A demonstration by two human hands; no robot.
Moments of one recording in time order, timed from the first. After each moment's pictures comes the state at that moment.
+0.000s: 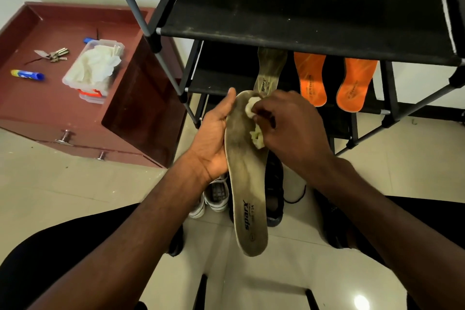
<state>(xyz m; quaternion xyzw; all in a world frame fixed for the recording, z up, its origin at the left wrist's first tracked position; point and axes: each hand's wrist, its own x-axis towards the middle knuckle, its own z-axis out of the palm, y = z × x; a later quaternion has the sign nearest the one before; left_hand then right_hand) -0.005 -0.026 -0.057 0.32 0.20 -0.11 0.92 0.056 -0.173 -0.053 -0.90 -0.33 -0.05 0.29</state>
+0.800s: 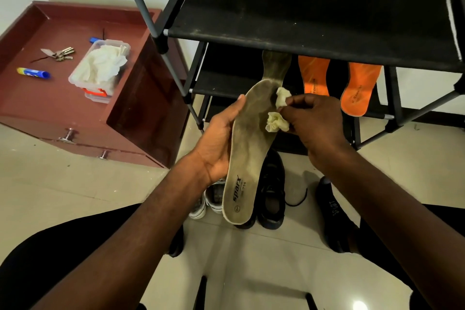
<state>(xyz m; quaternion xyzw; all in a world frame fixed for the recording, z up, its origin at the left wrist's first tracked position) -0.010 -0.023 -0.052 0.41 0.22 -0.13 0.87 0.079 -0.178 -0.060 -0.78 0.04 0.12 0.62</state>
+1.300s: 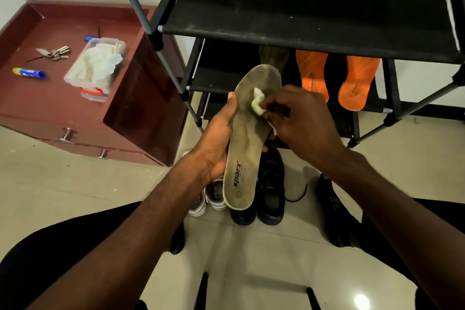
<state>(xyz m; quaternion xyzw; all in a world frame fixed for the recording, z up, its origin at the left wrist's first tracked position) -0.007 -0.026 -0.070 0.41 0.22 -0.11 0.88 0.071 -0.186 -0.056 -0.86 -0.32 -0.02 0.39</state>
